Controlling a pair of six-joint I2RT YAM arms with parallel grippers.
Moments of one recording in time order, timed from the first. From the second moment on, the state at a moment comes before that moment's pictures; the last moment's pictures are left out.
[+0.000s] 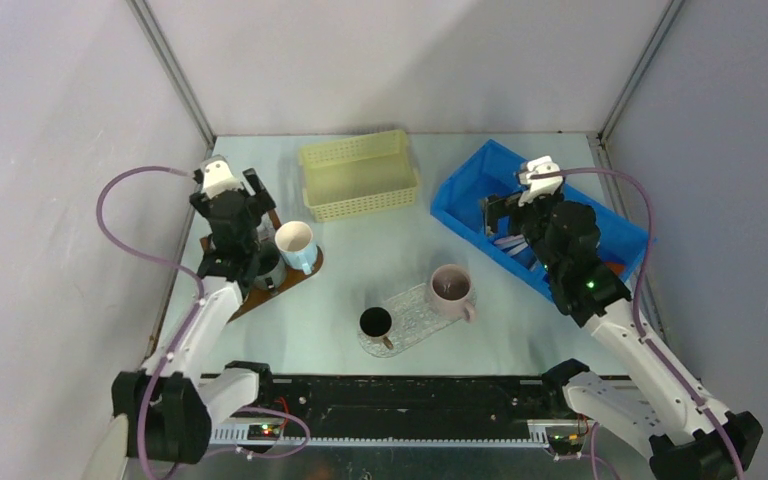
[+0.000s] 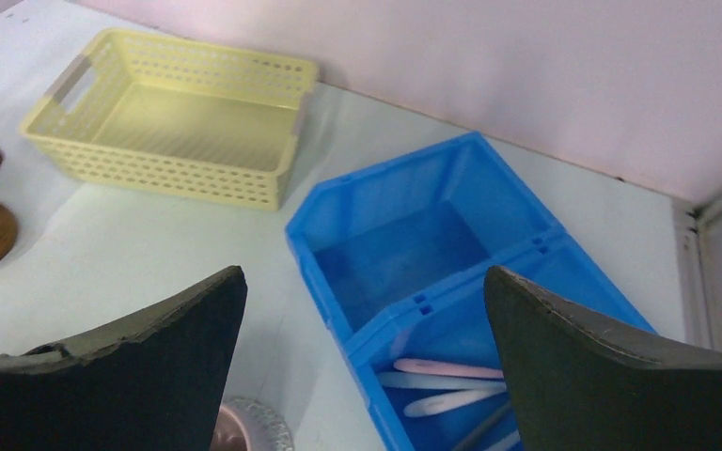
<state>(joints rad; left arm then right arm) -0.08 1.09 0.71 0.21 -0.47 -0.21 0.46 0.89 0.83 -0.05 0.09 -0.09</state>
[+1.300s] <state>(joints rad) -0.23 0.63 0.78 -0.28 -0.04 -0.40 -0.18 1.12 0.79 -0.65 0.29 0.70</state>
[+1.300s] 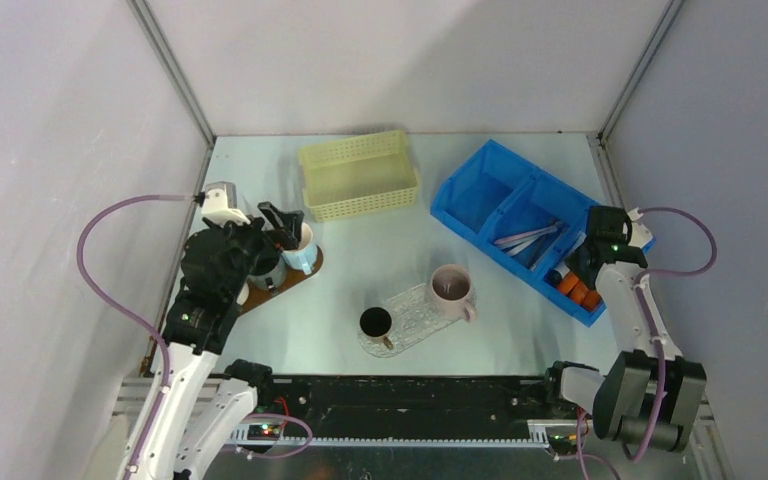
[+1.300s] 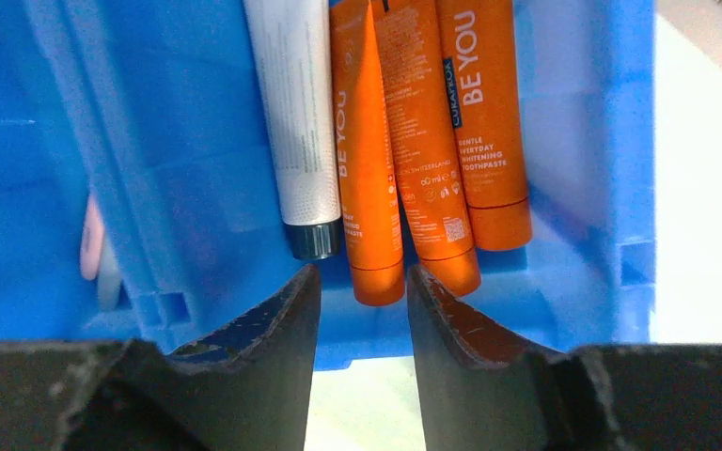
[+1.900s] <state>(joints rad) -0.24 0.62 0.78 -0.31 -0.04 -0.39 -0.19 1.34 0.71 -0.57 0.22 0.79</state>
